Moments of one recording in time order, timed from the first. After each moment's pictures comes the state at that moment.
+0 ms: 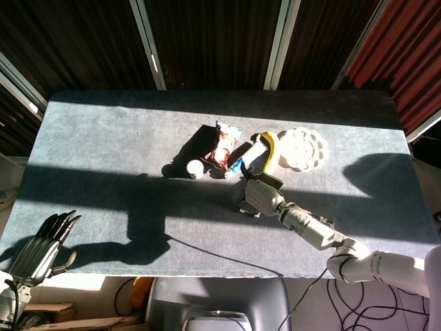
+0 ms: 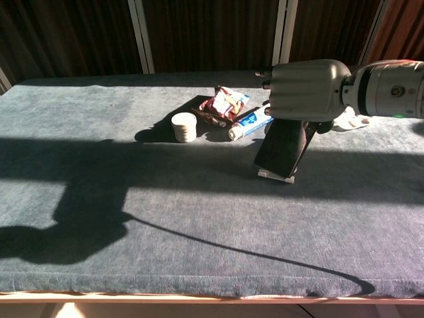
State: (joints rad) left arm -0.19 -1.09 0.08 -1.55 1.65 1.37 -0.12; right arm 0.92 -1.37 0.08 -1.43 -1.41 0.75 -1.36
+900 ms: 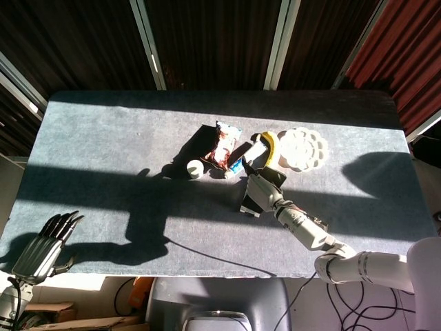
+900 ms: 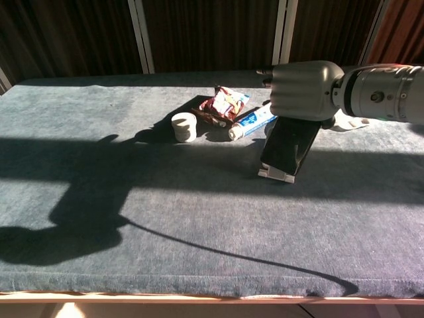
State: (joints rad) left arm -0.21 -1.08 0.08 -1.55 1.65 1.33 -0.13; right arm 0.99 -1.42 0.02 -1.47 -1.07 0.83 -1.65
